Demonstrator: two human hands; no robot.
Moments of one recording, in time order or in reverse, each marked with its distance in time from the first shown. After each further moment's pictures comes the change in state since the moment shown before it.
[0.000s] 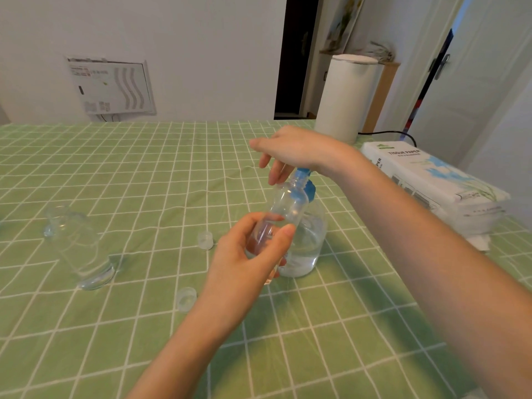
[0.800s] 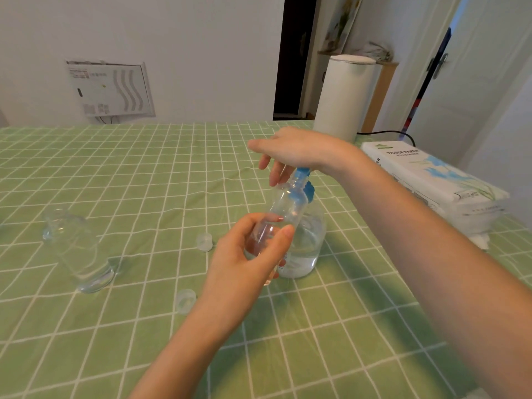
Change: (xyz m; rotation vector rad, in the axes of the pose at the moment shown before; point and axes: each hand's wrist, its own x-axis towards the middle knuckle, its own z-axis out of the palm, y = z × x) left_hand -0.001 0.001 0.000 -0.013 0.000 0.004; right_hand -0.003 -0.002 -0.004 -0.064 -0.032 -0.002
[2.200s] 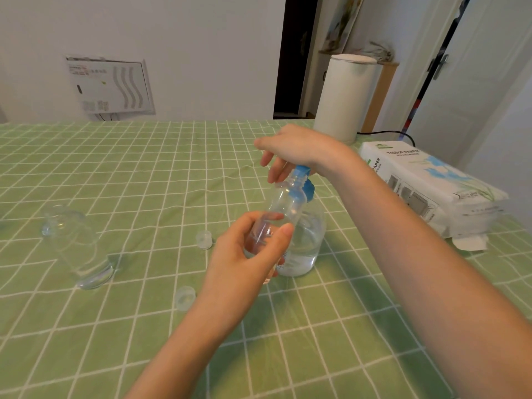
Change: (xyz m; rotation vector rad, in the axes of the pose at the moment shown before) left_hand -0.001 -0.001 -0.001 0.015 0.010 0.009; right_hand 0.001 0.000 0.003 0.109 0.040 0.068
